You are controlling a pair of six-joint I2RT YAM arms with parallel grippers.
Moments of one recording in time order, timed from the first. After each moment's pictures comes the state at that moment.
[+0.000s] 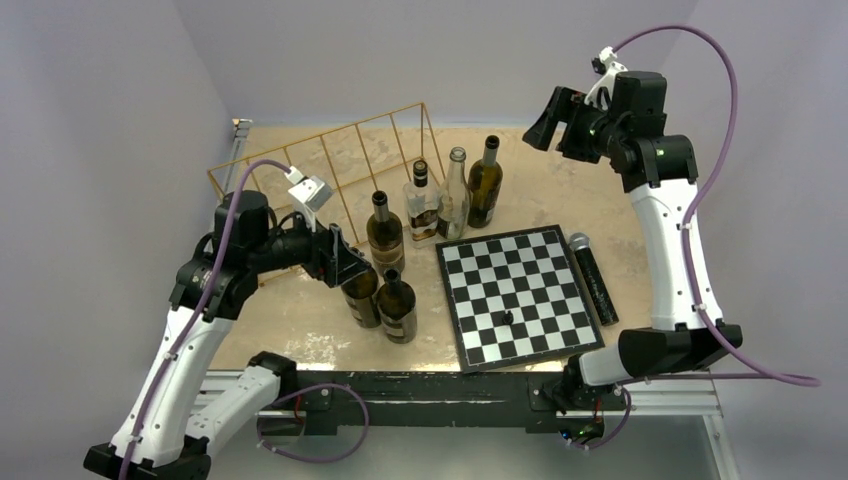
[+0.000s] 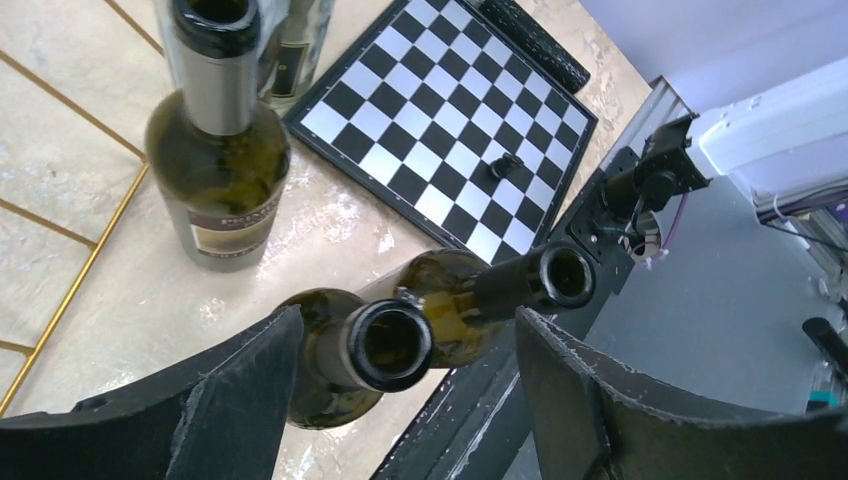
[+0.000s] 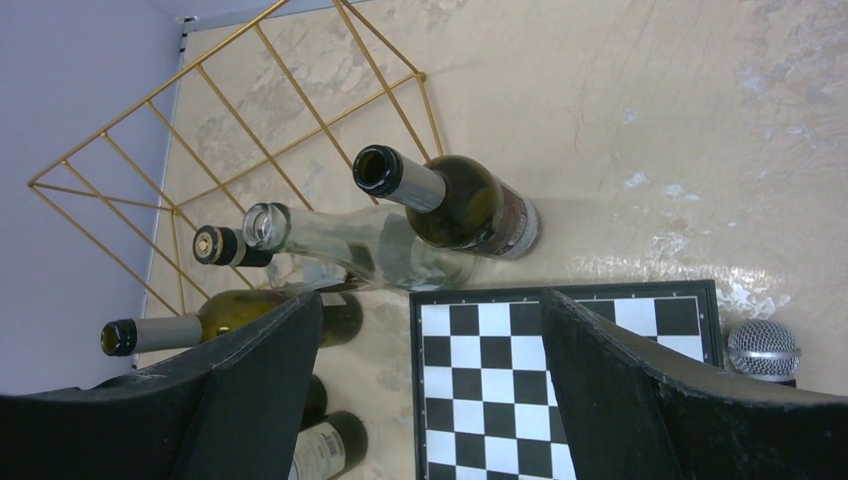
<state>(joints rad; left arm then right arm) -0.28 0.83 1.12 -0.80 0.67 -0.14 0.10 1.44 1.83 -0.90 -0.26 0.37</state>
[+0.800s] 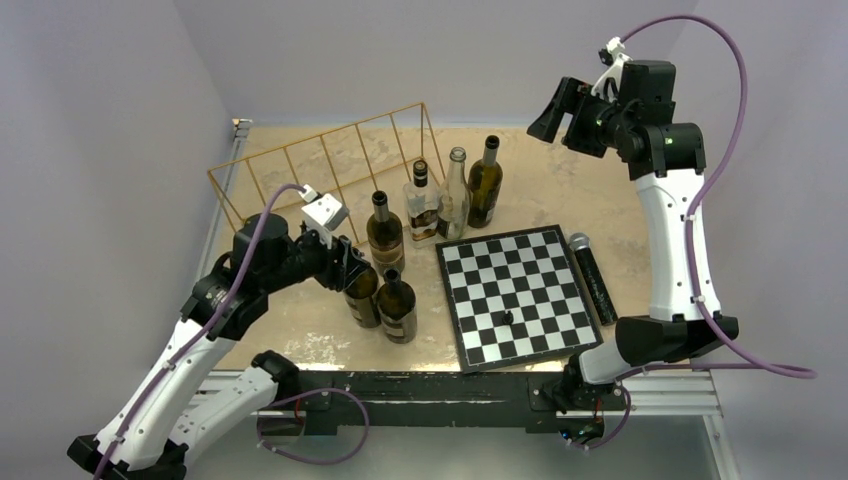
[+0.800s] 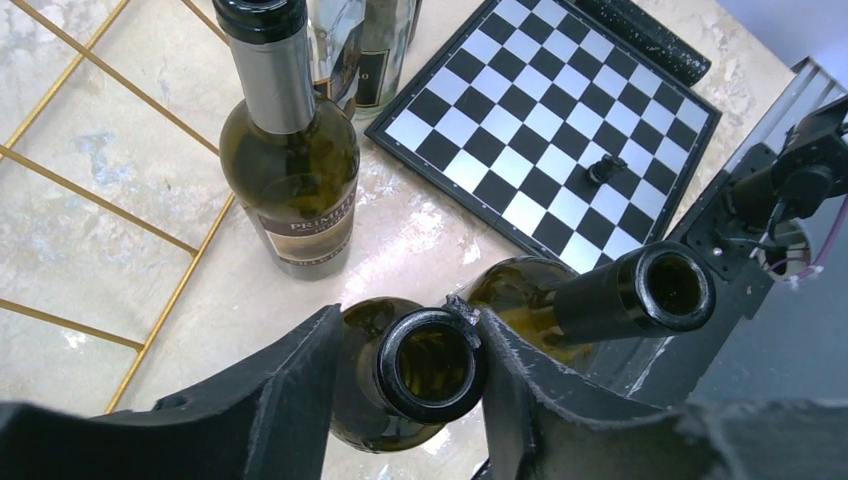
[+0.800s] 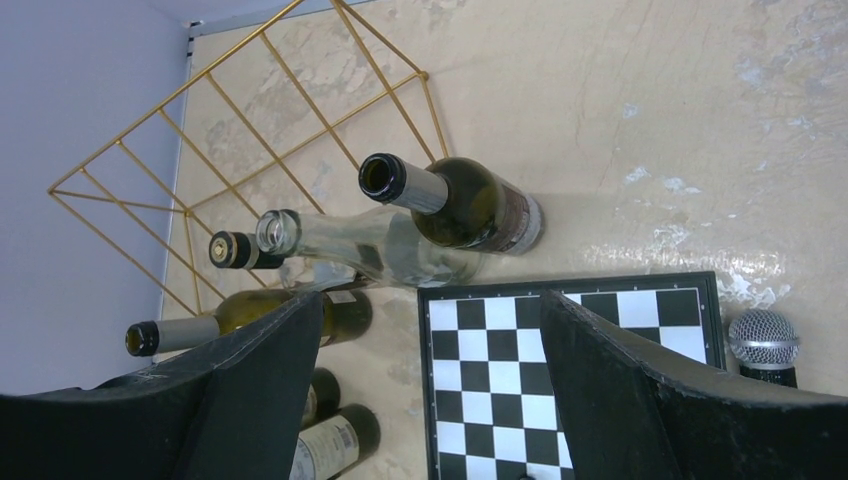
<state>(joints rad) -0.51 0.74 0.97 -0.66 0.31 -0.09 0.07 1.50 1.97 -1.01 -0.28 0.38</state>
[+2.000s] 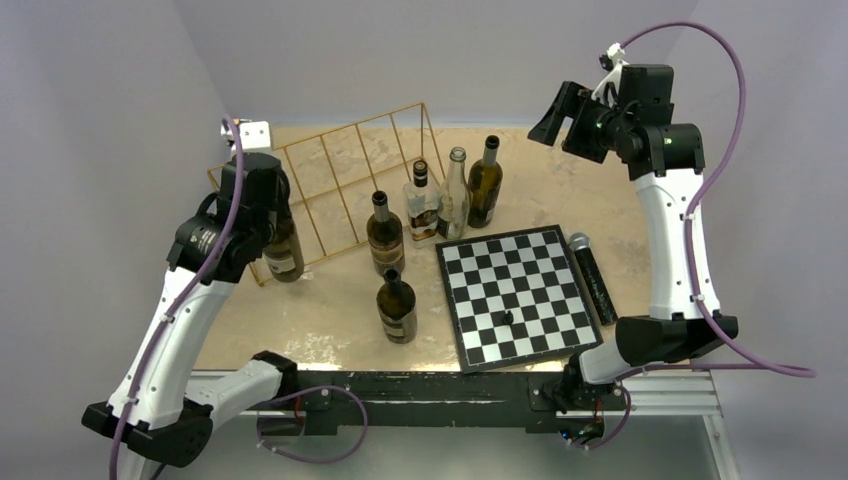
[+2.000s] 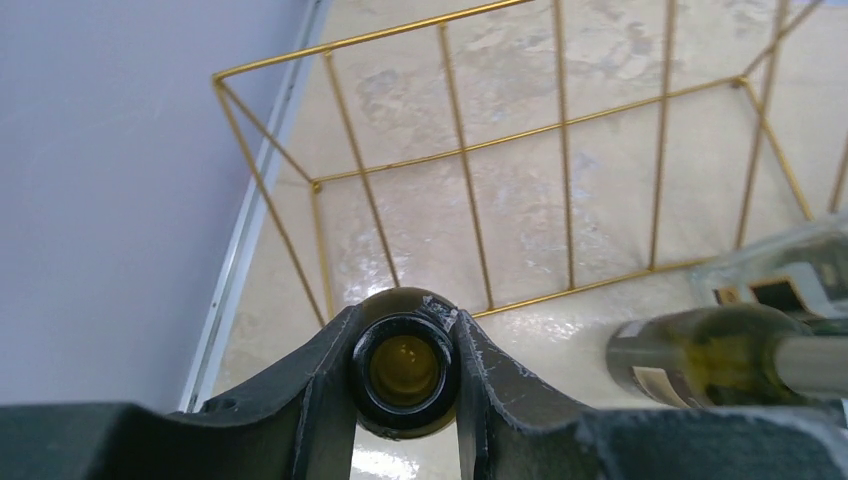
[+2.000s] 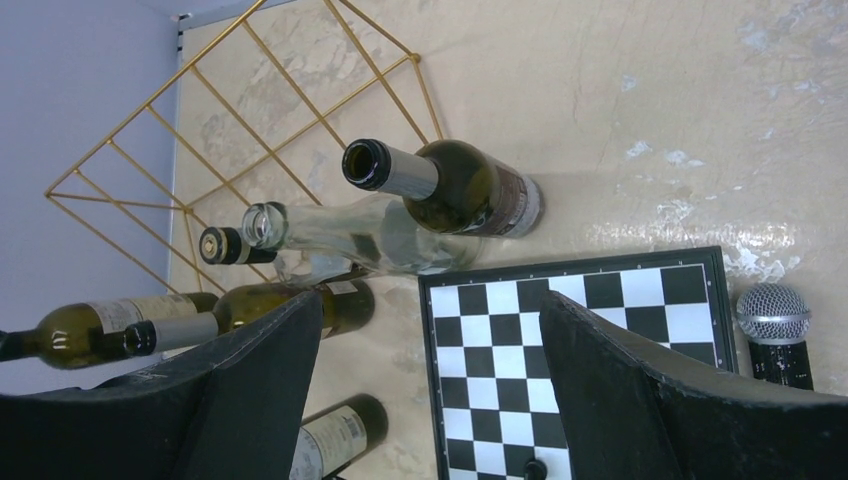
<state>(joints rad) -0.43 1.02 1.41 -0.94 -0.59 -0.23 0.06 1.50 1.95 -1.03 -0.28 0.40</state>
